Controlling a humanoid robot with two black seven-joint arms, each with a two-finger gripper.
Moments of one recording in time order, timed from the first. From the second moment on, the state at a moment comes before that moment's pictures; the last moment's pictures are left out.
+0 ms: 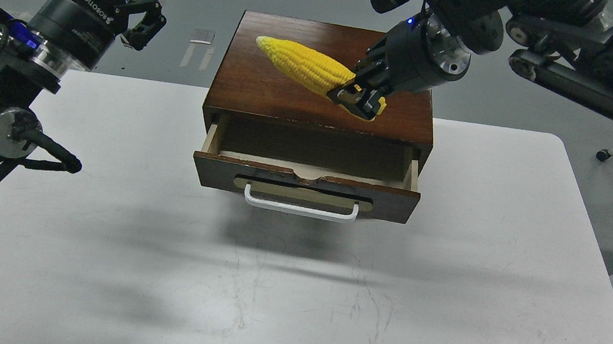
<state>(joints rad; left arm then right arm) -0.64 0.60 -0.88 -1.23 0.29 -0.25 -0.49 1.85 -0.34 -0.33 1.14 -1.60 0.49 0.49</state>
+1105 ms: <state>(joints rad) -0.64 0.60 -0.89 -1.23 0.29 -0.26 -0.49 1.85 -0.27 -0.48 1.20 -1.71 0.42 0.49</state>
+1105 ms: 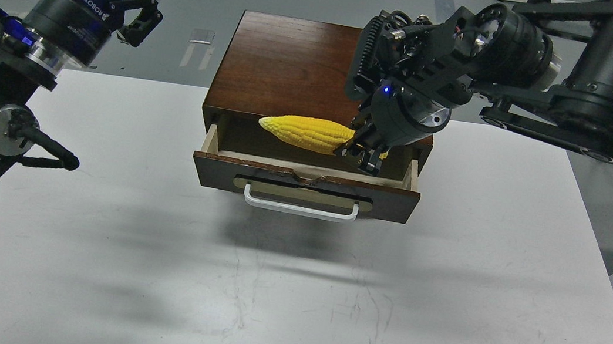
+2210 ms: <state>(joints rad) -0.64 0.60 -0.91 -1.23 0.29 -0.29 -0.49 1.83 -0.28 -0.50 1.21 -1.71 0.42 0.49</state>
